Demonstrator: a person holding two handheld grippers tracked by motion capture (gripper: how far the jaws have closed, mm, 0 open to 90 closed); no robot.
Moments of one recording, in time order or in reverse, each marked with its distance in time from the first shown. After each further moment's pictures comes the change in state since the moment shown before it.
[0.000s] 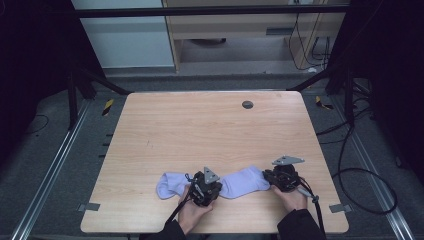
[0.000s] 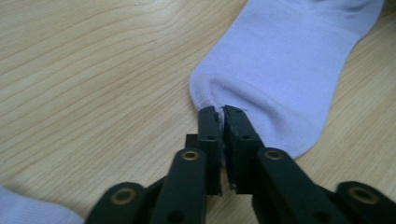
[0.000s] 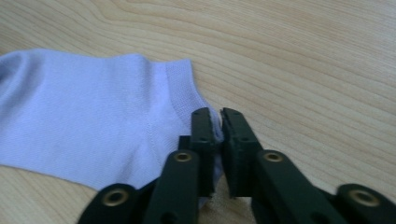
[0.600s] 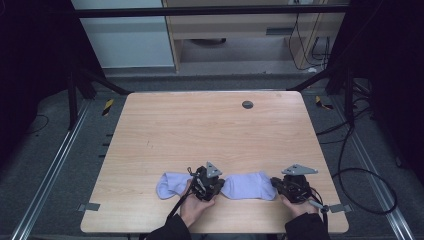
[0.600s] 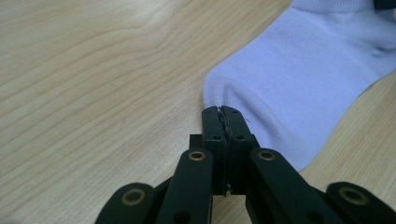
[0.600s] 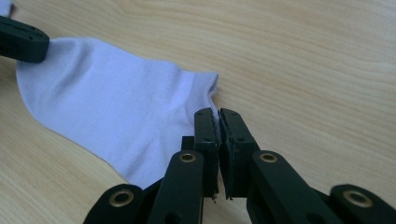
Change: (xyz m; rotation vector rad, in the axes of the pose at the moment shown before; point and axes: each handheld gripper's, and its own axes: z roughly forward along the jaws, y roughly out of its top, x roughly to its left) left arm 0.003 0.014 0.004 0.005 -0.046 0.004; right arm 0.011 -0.017 -0.043 -0.020 -0.020 0.022
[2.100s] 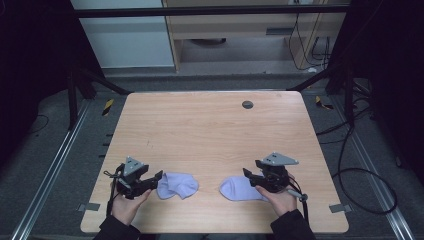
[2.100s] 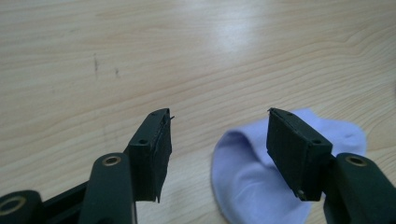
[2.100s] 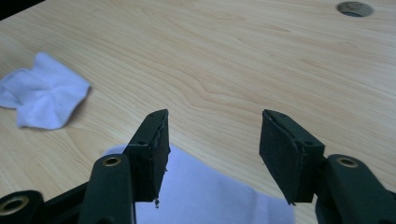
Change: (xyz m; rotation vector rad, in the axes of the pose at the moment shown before) left arm 0.124 -0.073 -0.133 -0.160 0.285 -0.200; right arm 0.047 0.052 0.016 -0.174 0.087 -0.060
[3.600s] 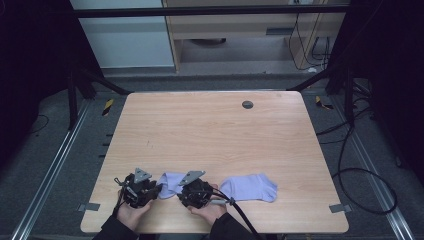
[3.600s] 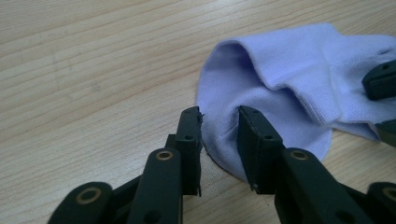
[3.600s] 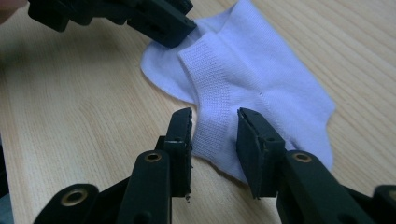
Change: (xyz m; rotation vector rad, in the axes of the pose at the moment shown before) left arm -0.008 -0.031 0.023 0.177 -0.030 0.029; right arm 0.164 0.007 0.119 0.221 0.292 -0.270
